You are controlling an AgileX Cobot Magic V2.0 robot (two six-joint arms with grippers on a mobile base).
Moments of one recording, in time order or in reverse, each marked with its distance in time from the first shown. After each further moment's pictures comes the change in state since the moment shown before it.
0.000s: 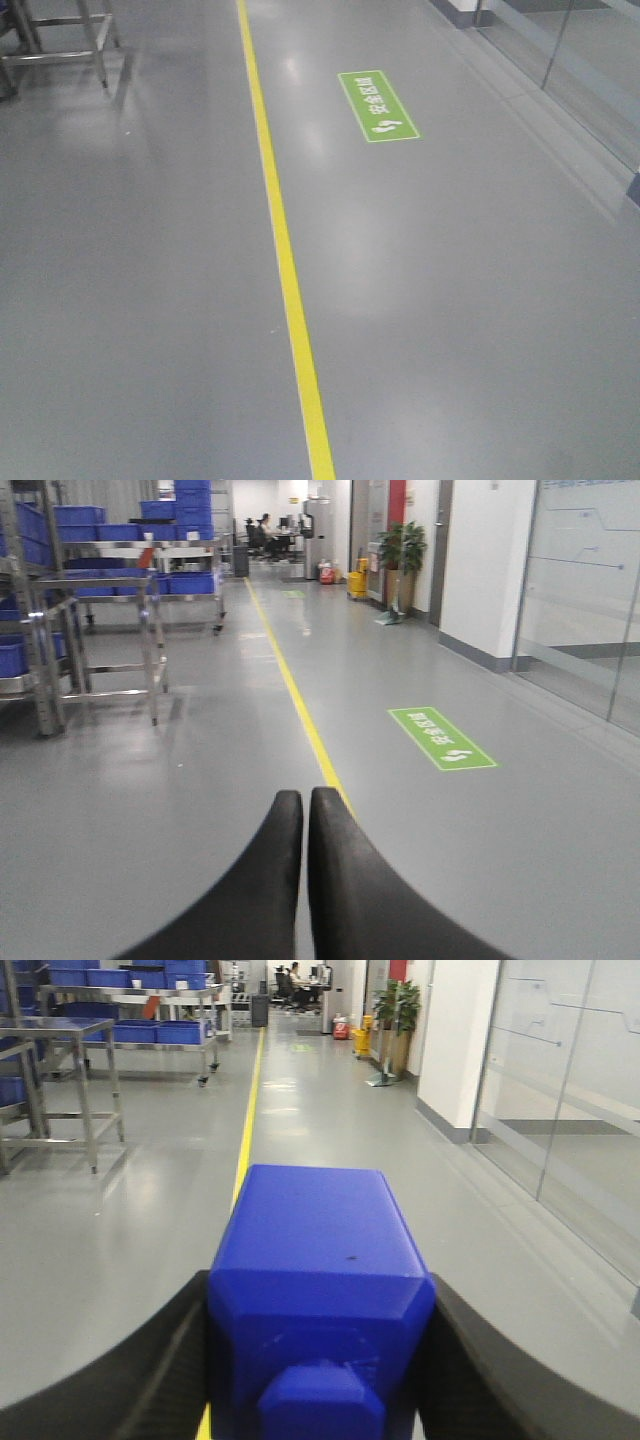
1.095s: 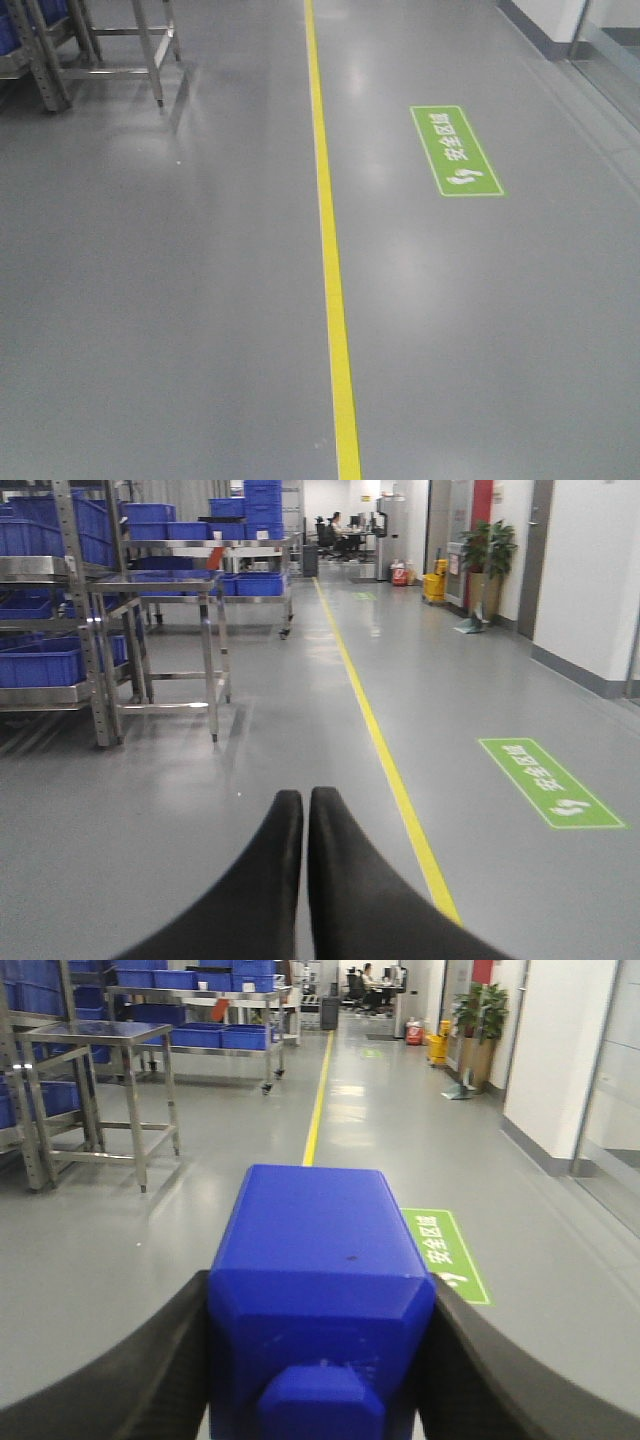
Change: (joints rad) left arm 0.000 0.000 0.000 0.000 0.000 0.000; right arm 0.000 0.000 0.000 0.000 0.000 0.000
